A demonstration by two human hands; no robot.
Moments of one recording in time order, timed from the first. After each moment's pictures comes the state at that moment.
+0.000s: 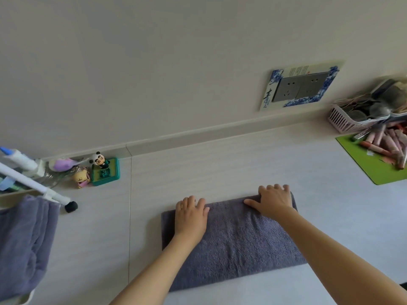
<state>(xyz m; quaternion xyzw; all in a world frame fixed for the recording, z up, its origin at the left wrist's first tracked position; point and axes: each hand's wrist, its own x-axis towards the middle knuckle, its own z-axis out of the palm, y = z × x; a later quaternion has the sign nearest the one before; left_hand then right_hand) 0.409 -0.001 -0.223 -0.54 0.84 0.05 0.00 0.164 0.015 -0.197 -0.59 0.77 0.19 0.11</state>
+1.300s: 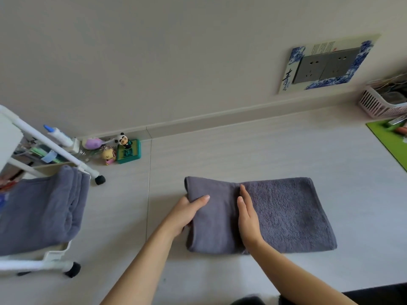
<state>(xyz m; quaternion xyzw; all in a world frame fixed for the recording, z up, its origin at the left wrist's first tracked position) 0.447 0.041 -0.163 -0.61 0.41 0.64 -0.22 0.289 0.096 -0.215 -0.32 0.65 -0.48 0.49</state>
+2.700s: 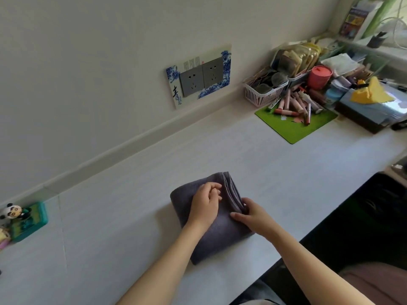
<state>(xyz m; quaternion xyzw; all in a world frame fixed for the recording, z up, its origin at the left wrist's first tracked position) 0.217 0.058 -0.179 -0.45 0.70 0.50 -0.21 0.093 0.162 -0.202 -0.34 0.78 -0.29 0.45</state>
